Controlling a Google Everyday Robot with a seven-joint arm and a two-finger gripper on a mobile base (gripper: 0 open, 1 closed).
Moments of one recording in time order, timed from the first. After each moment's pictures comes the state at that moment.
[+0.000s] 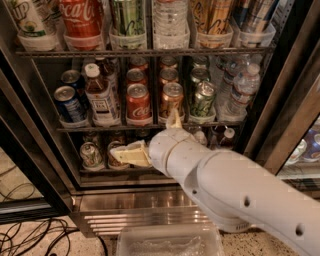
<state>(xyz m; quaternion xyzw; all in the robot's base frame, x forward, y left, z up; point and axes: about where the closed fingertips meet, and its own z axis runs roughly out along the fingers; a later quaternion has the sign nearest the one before) 0.507 0.027 0.852 -0.30 0.74 0.12 0.58</state>
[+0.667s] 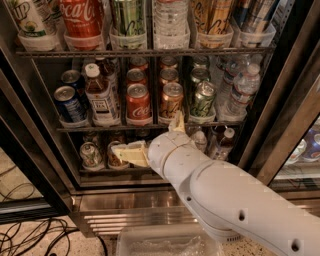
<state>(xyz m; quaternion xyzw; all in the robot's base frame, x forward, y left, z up) 0.507 0.014 0.852 -0.25 0.75 0.10 0.60</state>
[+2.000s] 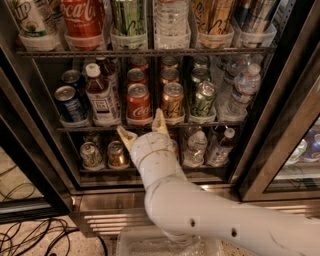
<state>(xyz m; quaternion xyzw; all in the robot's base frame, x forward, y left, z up) 0.547 0.034 0.841 -0.20 0.71 0.01 0.67</state>
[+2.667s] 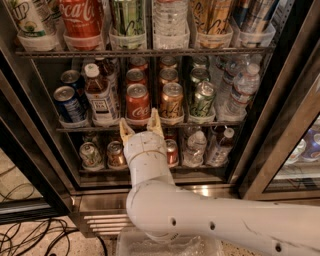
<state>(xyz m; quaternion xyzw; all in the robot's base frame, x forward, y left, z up) 0.557 0.035 0.842 -0.14 0.71 -0.02 0.69</state>
